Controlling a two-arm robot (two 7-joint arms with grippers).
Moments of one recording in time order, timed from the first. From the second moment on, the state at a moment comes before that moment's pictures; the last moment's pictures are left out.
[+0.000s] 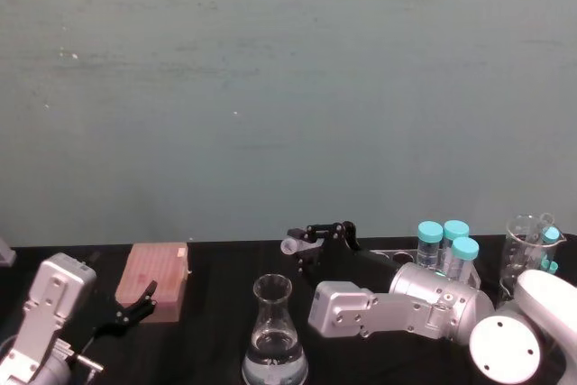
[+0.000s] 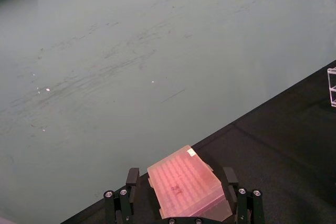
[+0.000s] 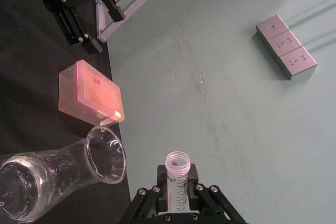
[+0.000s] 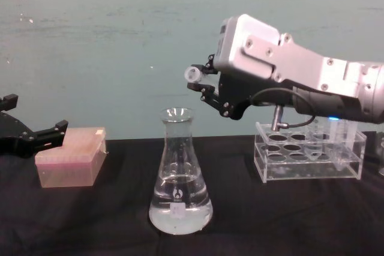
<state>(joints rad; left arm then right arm) -0.20 0.60 0.45 -1.41 -0.25 -0.12 0.03 0.60 0.32 -0.65 -1.17 -0.52 -0.40 0.23</state>
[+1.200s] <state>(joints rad) -0.20 0.60 0.45 -1.41 -0.25 -0.12 0.03 0.64 0.33 -0.73 -1.12 -0.71 -0.47 0.06</state>
